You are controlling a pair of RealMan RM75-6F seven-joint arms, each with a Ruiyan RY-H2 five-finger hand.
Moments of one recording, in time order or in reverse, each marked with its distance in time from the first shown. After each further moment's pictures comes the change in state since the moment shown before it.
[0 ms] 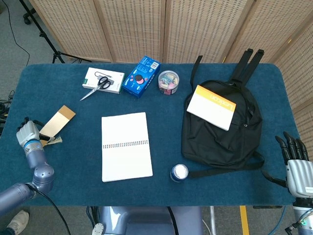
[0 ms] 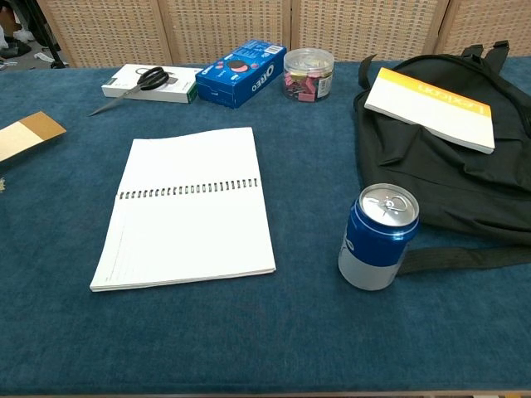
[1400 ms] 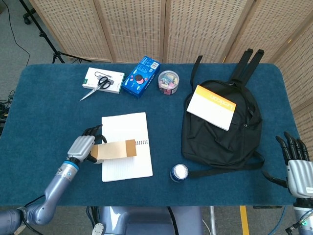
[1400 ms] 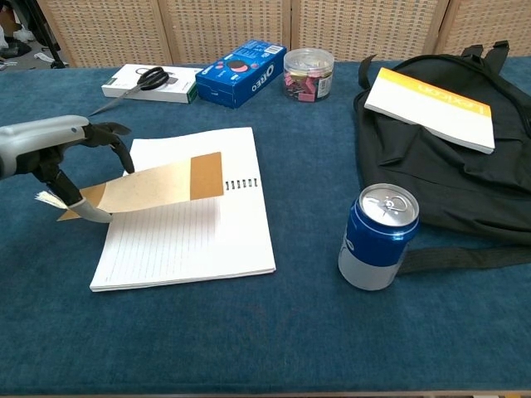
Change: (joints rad) left arm 0.048 0.113 0.342 -0.456 0.822 -0.175 -0.415; right arm -0.002 0.004 -0.003 -0.005 -0.006 0.004 -0.001
